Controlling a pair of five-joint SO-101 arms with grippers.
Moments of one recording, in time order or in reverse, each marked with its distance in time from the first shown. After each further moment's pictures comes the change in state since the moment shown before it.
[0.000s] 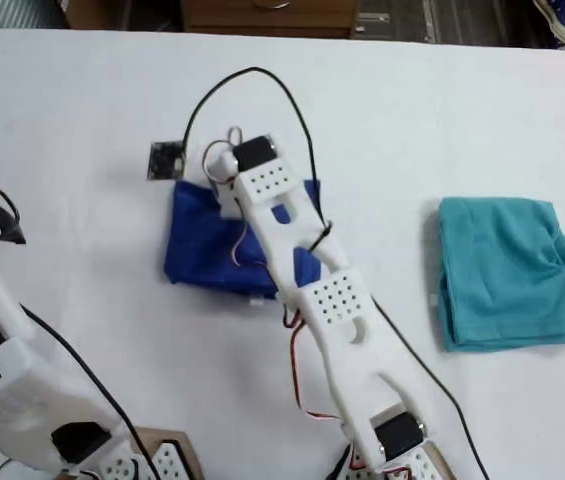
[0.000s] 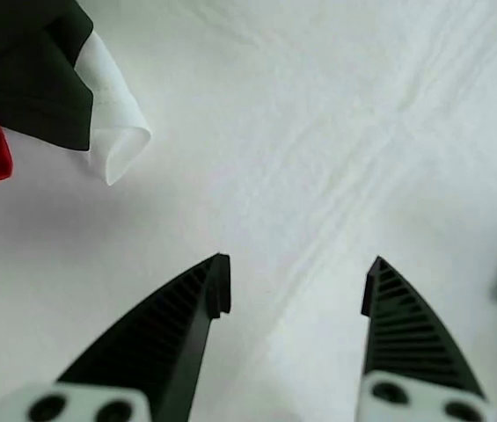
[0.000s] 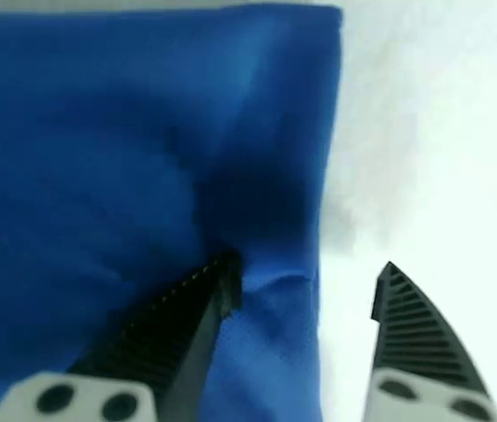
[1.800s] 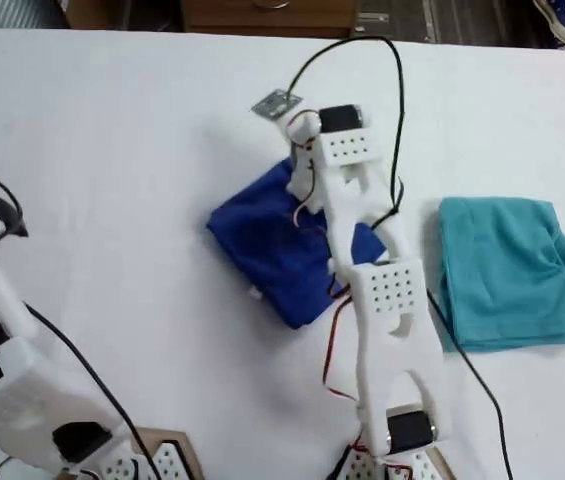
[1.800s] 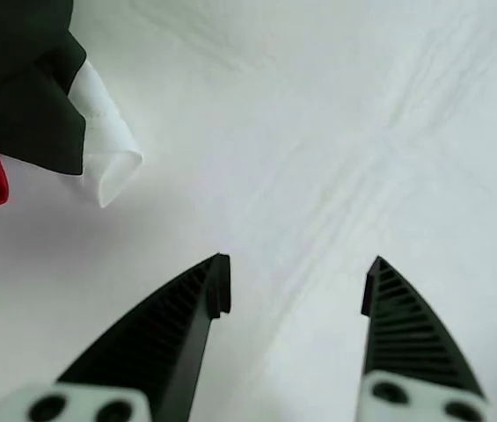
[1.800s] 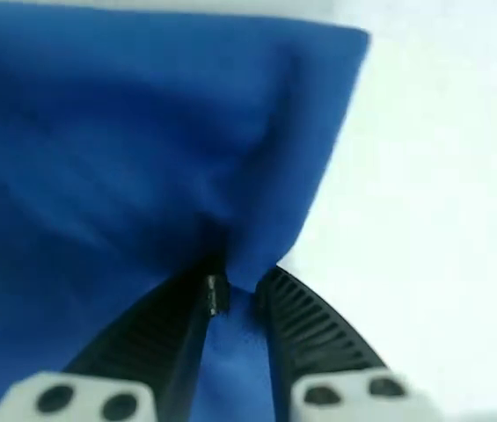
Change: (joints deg) left arm 2.3 0.0 0.0 -2.3 0.4; right arm 14.8 -14.0 18.4 7.6 -27.4
